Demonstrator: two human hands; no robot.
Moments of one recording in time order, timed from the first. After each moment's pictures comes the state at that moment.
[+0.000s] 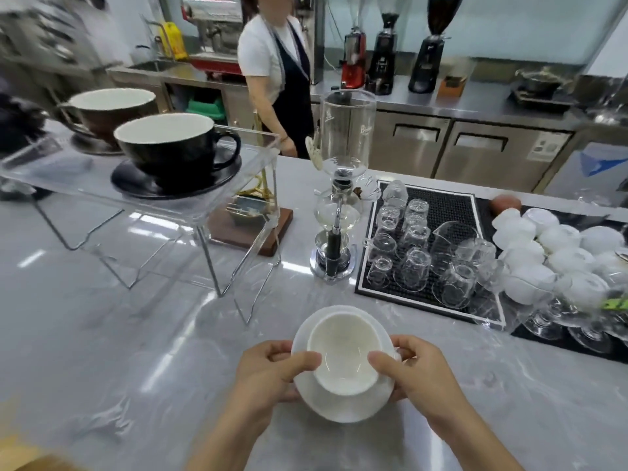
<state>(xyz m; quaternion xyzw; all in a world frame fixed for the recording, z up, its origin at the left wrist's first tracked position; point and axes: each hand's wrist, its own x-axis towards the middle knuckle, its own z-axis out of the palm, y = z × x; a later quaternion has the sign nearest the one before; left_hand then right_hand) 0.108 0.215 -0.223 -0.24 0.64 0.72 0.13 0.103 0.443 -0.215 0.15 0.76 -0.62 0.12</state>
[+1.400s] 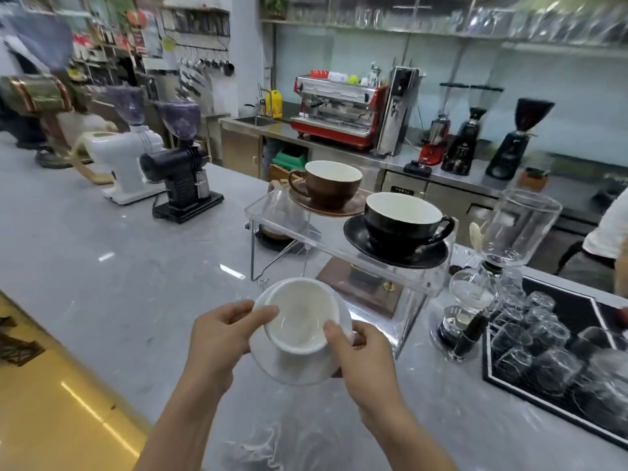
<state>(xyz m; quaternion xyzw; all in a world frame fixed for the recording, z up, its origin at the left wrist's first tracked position) 0.104 -0.076 -0.143 -0.24 0.63 0.72 -0.14 0.081 0.114 -0.135 0.03 0.73 -0.68 0.07</state>
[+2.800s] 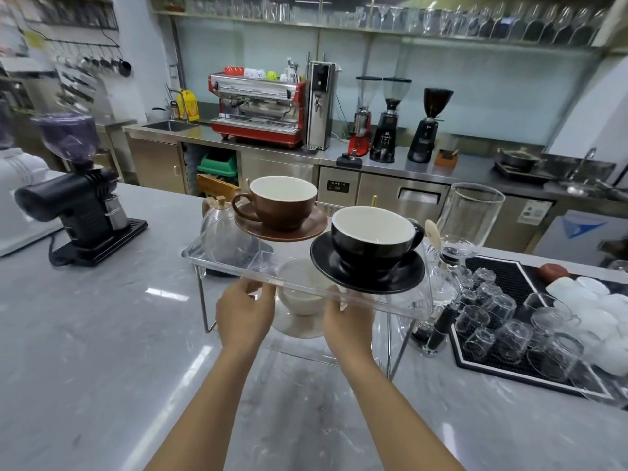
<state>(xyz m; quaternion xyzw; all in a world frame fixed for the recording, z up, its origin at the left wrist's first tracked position) -0.052 -0.059 -0.152 -0.18 0.81 0.52 -0.21 -0.033 0.085 -0.138 0.15 0.83 -0.52 -0.14</state>
